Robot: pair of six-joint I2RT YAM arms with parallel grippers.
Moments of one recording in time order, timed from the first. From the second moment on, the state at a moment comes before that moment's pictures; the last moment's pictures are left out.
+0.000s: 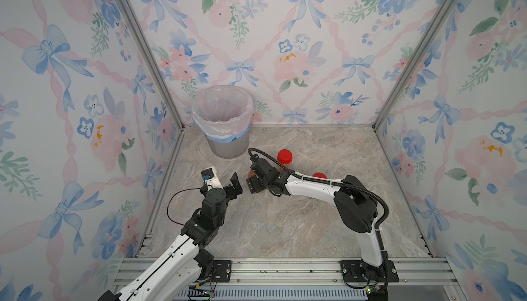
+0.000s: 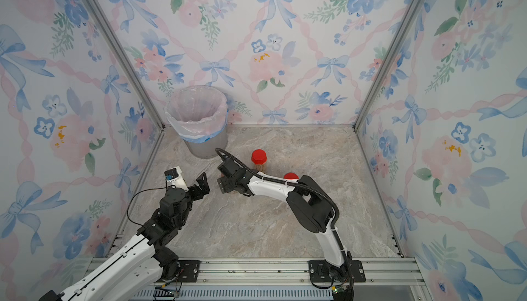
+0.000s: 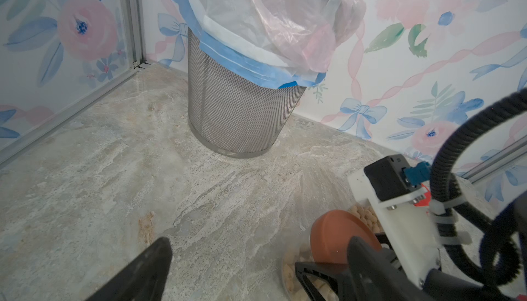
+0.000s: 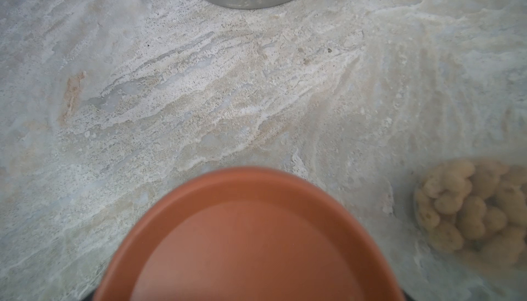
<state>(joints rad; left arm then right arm) -0.53 0.69 0.37 0.03 -0.54 -0.49 0.95 2.09 1.55 -0.32 0.22 0.33</state>
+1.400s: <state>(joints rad) -0.63 0.96 0.34 0.59 -0.08 -0.05 0.75 1.69 1.68 -0.75 -0.18 0.43</state>
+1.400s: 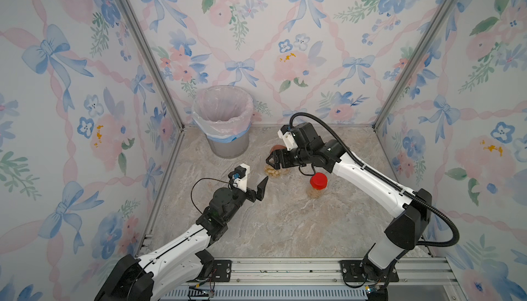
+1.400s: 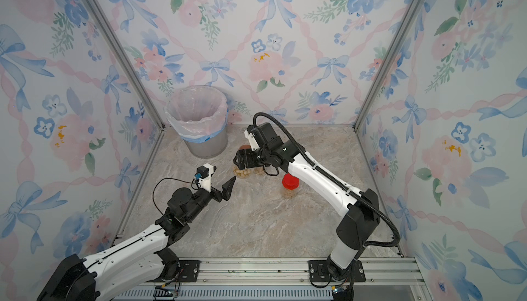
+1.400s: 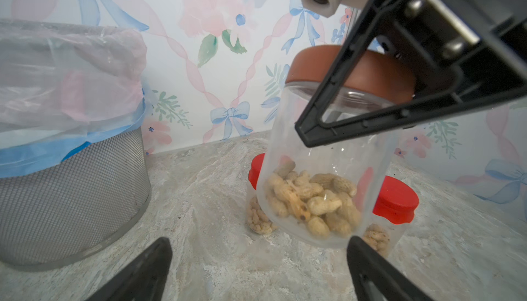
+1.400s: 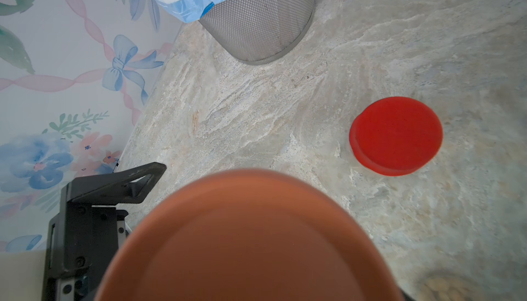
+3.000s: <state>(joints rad) -0.63 1.15 0.40 0.81 -0.05 0.03 0.80 1.73 1.72 -0.67 -0.26 0.44</state>
